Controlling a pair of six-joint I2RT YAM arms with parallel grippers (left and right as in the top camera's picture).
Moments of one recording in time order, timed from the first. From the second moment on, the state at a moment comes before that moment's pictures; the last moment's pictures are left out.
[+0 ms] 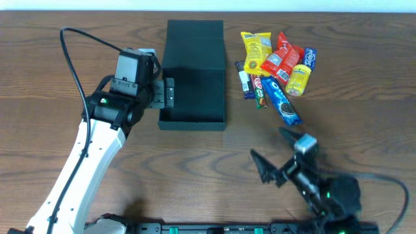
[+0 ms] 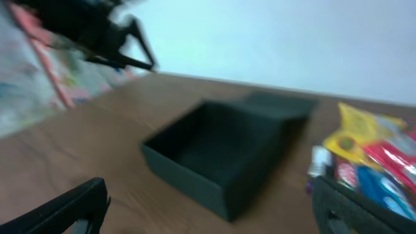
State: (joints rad) left arm -0.28 1.37 1.24 -0.77 -0.06 -0.23; right arm 0.25 0.28 0.21 -0.03 -0.44 0.17
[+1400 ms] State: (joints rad) left arm -0.28 1.37 1.24 -0.53 -0.03 -0.15; right arm 0.10 1.47 1.11 -0.31 -0.44 -0.16
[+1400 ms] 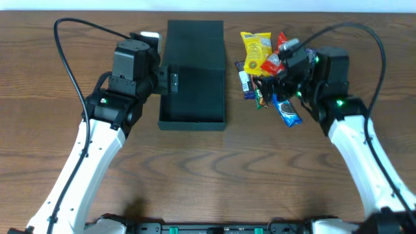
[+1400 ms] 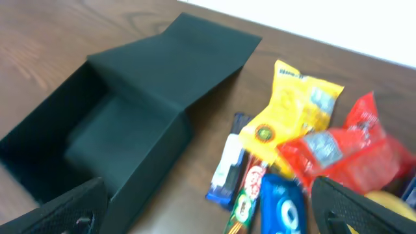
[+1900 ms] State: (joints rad) left arm -0.28 1.37 1.24 -0.48 -0.12 -0.13; right arm 0.15 2.08 1.76 -0.53 -0.31 -0.17
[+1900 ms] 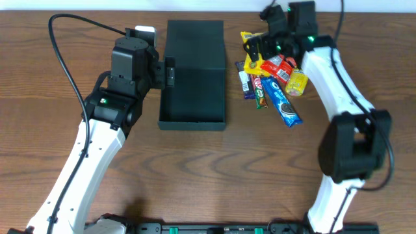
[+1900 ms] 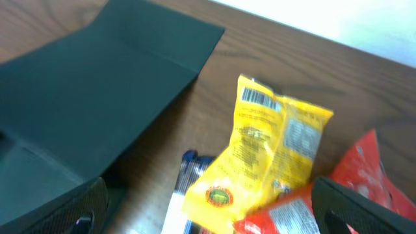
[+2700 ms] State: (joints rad) left arm -0.19 1.37 1.24 -0.48 -0.13 -0.12; right arm 0.21 2.38 2.06 -0.67 -0.04 -0.01
